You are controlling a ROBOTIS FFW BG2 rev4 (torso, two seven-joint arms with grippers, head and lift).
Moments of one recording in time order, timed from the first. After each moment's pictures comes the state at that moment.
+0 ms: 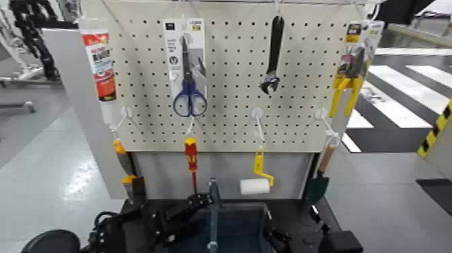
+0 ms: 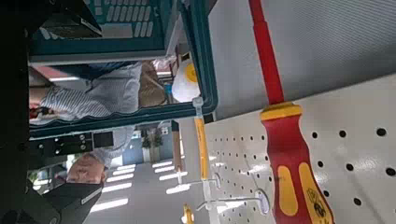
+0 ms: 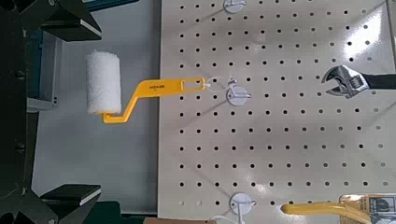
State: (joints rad) left arm -0.18 0.35 -0.17 -1.46 1.60 0.99 -0.22; right arm 0.34 -0.12 0.25 -1.86 -0.04 -0.09 -0.14
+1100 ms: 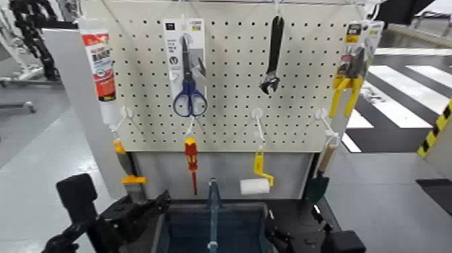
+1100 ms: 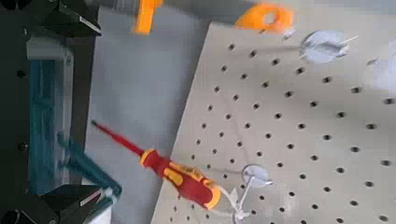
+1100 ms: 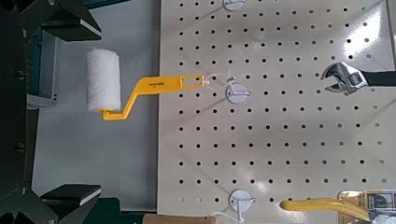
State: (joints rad) left arm 0.23 0.22 0.02 -2.09 0.64 0.55 0.00; right arm 0.35 -0.12 0.25 -1.87 -0.04 -0.09 -0.14
